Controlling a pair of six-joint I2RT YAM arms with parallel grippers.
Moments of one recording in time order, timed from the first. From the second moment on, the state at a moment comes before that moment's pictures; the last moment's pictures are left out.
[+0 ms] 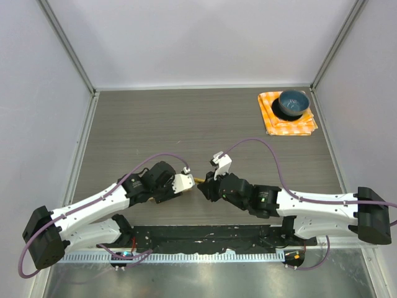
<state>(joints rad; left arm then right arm) -0.89 1.01 0.64 -0.63 -0.09 0.45 1.26 1.08 0.64 0.01 0.40 0.56</state>
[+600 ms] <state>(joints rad) -0.89 0.99 0.63 -0.63 -0.11 0.44 1.26 1.20 0.72 -0.03 0.42 0.58</state>
